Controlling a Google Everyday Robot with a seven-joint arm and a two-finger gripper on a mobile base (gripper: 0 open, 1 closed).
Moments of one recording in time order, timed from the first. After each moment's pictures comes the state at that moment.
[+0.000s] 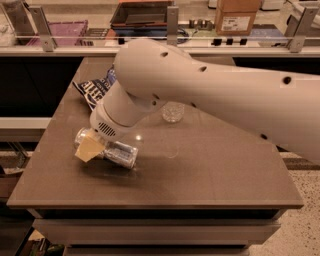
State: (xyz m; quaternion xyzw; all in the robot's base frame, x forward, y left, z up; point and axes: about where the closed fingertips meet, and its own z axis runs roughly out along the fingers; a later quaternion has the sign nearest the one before) arm 0.464 0.157 0.841 -0.57 0.76 0.22 0.24
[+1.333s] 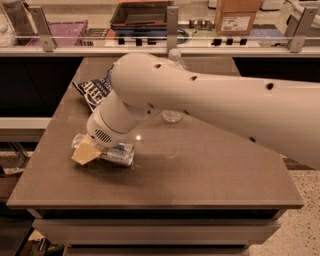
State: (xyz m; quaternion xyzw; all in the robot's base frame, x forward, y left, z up) arm 0.465 0.172 0.825 -0.57 0.75 0.23 0.25
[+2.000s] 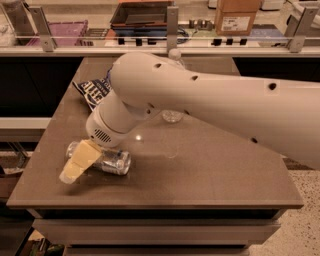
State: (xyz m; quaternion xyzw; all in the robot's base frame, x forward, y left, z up) arm 0.463 0.172 0.829 -0.57 0.75 0.23 0.25
